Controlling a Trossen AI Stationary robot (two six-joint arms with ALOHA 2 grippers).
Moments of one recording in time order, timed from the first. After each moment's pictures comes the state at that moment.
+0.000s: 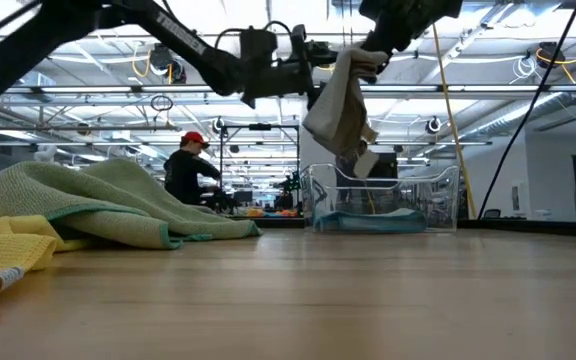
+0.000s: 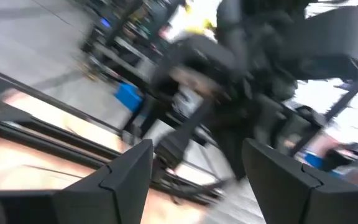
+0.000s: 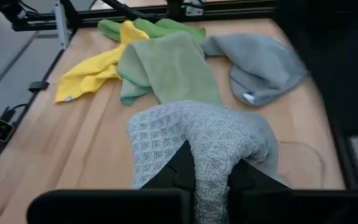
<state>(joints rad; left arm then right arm) 0.61 2.14 1.72 0.52 0.95 -0.70 -0.70 1.45 1.49 -0.92 -0.73 -0.50</state>
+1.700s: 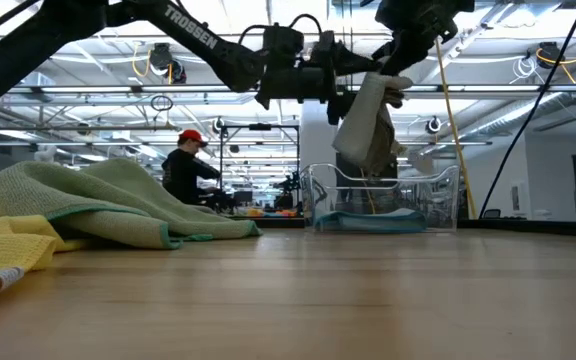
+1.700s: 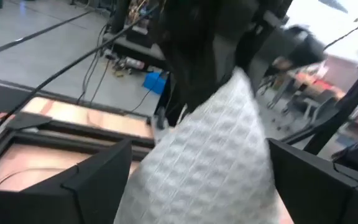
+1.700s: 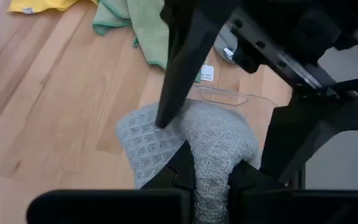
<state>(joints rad) 0.48 2.17 1.74 0.36 0.78 -0.29 -0.75 1.43 1.49 -1.09 -0.57 -0.86</state>
